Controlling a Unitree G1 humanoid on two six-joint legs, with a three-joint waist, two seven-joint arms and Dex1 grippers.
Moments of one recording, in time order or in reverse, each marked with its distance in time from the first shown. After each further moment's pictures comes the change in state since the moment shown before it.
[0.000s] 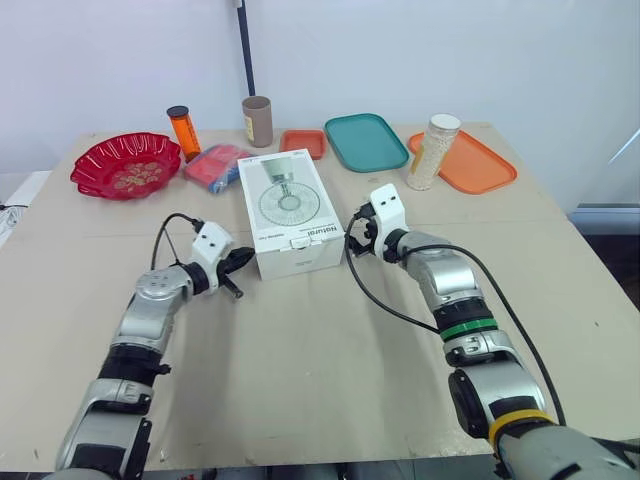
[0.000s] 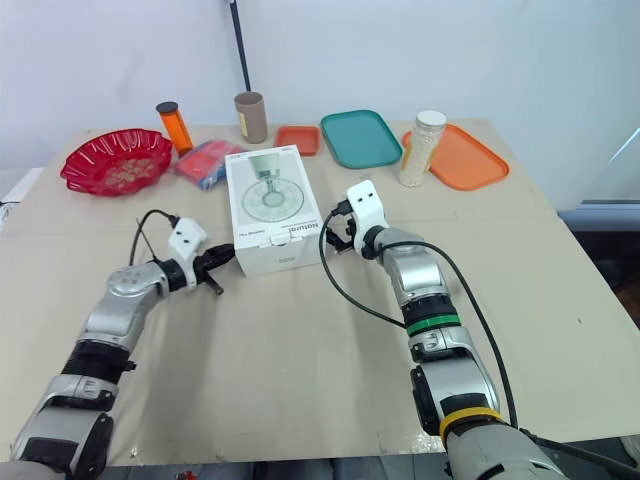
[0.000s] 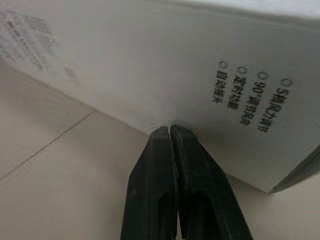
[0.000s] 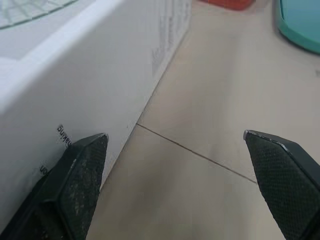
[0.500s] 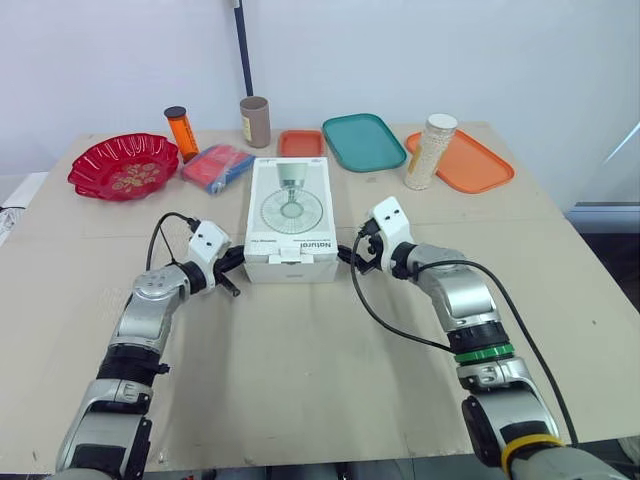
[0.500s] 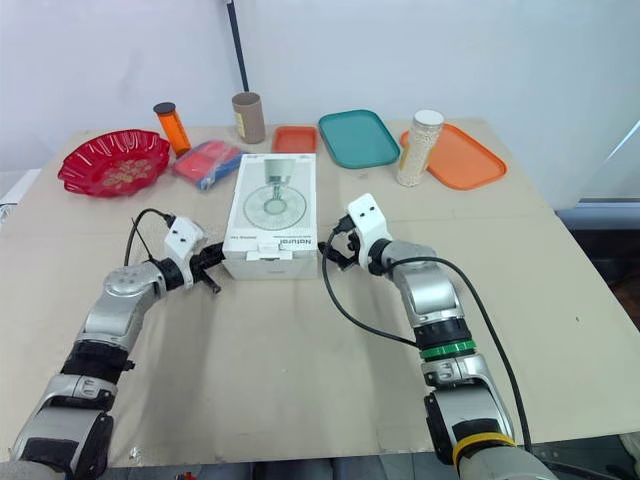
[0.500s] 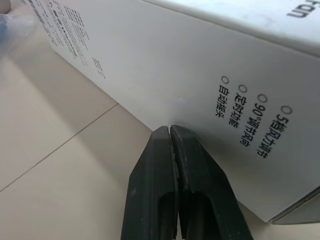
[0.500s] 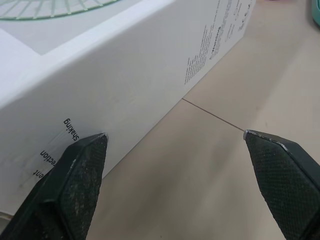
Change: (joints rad) left arm 0.049 0.009 0.026 -0.069 -0.003 0.018 -0.023; right arm 0.130 -0.023 0.026 -0.235 -0.004 0.108 0.099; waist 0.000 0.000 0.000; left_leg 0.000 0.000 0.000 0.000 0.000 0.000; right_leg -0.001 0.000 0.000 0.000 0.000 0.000
